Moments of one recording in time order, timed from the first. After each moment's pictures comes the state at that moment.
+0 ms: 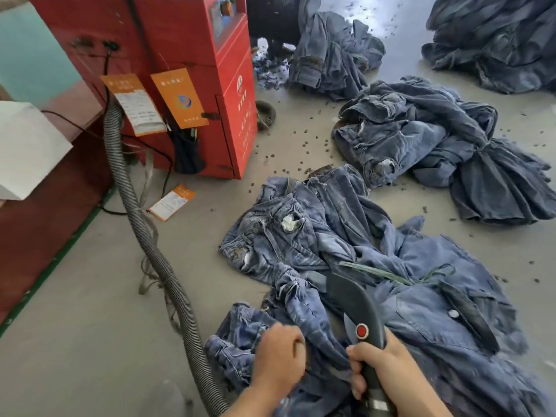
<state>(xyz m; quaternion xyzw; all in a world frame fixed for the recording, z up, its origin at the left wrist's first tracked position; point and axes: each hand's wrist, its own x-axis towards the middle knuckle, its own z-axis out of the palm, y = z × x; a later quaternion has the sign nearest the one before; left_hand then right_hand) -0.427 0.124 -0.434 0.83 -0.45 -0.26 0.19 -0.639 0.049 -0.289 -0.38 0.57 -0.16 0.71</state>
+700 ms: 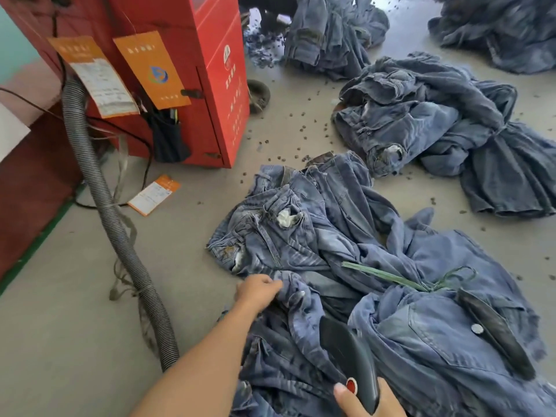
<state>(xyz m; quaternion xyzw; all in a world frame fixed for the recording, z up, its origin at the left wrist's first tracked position) -0.367 -0.001 -0.495 0.84 -0.26 -0.44 0.19 -0.623 0.070 -0.389 -0.40 0.69 -0.14 0.59</state>
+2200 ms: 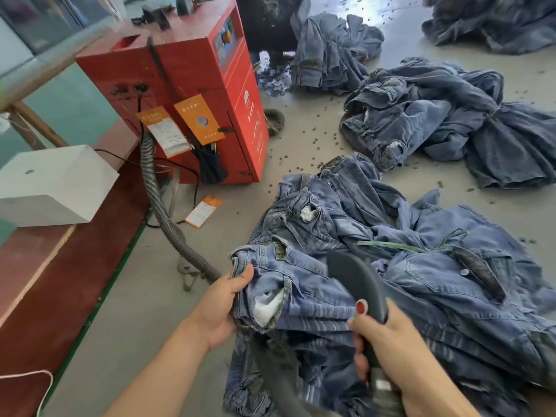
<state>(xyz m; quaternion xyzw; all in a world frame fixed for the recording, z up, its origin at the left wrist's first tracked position) -0.364 0.172 -0.268 0.54 -0.09 -0.63 0.55 -0.635 0.110 -0.267 -0.41 0.52 -0.20 0.72</state>
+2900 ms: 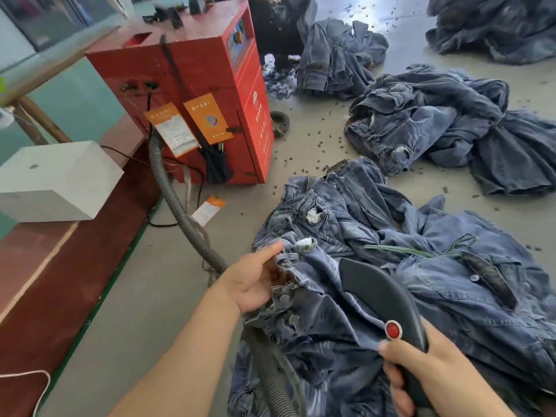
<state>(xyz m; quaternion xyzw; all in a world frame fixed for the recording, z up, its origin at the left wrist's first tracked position) -0.364 0.120 -0.257 0.54 -0.06 -0.65 0.53 -0.652 0.130 -0.210 -0.41 0.50 -0.17 0.74</state>
